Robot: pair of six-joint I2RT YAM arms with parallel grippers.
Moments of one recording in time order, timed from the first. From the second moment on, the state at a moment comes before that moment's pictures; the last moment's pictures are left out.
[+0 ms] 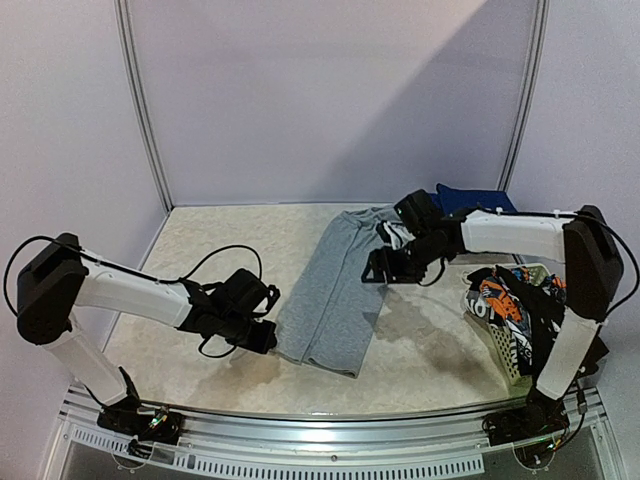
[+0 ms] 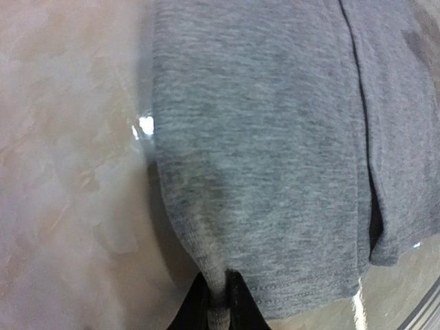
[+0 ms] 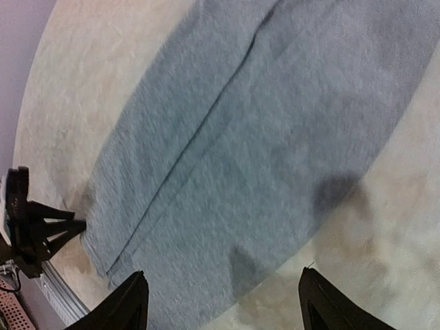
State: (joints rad) left arm -0.88 1.59 0.71 -0.19 -0.02 -0.53; right arm 0.63 1.83 1.34 -0.49 -0.27 0.45
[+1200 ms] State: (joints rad) left arm -1.01 1.49 0.56 -0.06 -0.05 -0.67; right arm 1.10 1.56 0.66 -0.03 -0.11 1.07
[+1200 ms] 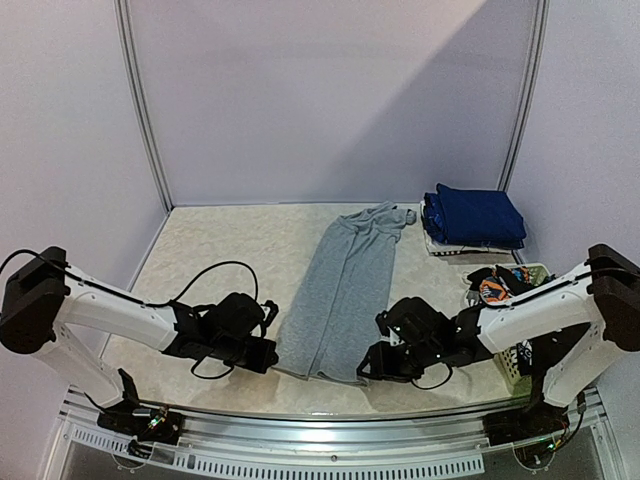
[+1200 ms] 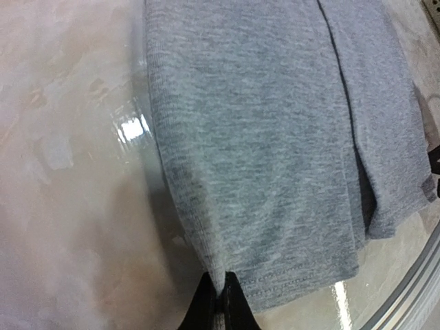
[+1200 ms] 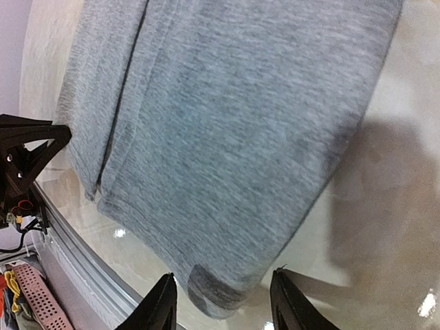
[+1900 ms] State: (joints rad) left arm -1.01 1.49 0.57 -0.06 -0.06 -0.67; right arm 1.15 1.56 0.64 -0.04 -0.10 1.11
